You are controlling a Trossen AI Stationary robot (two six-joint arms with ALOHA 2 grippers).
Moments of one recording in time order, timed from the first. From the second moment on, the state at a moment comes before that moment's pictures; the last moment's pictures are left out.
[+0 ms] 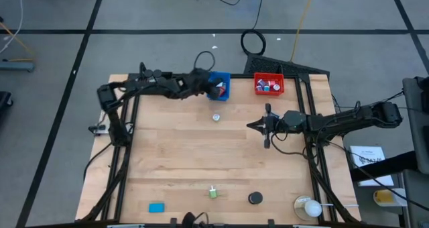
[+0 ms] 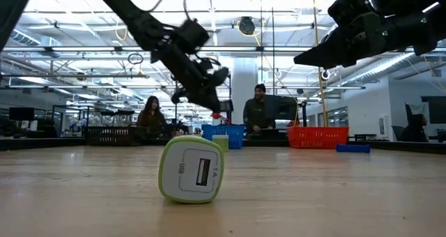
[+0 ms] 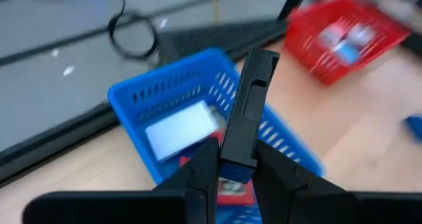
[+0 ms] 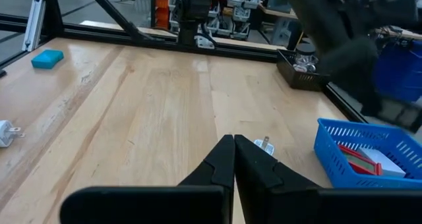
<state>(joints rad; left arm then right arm) 0.47 1.81 1.12 0.10 -0.17 -0.37 -0.01 0.98 0.28 0.51 0.08 -0.12</state>
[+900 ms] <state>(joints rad) 0.56 1.99 1.31 -0.11 -0.04 -0.40 -0.01 0.98 0.28 0.50 0.08 -0.12</state>
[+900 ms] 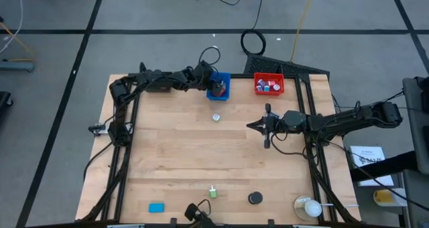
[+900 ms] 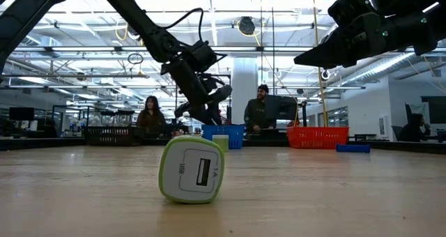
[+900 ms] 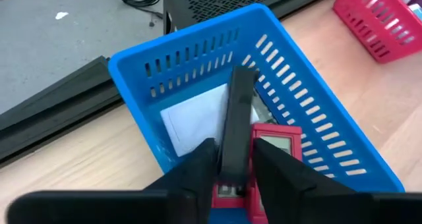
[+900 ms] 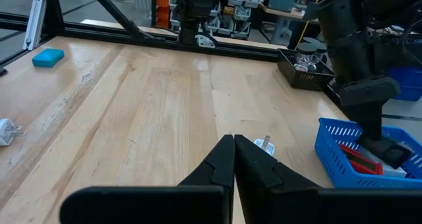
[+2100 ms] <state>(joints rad) 0.41 1.61 0.94 0.09 -0.15 -0.04 -0.01 0.98 0.28 0.49 0.08 -0.12</state>
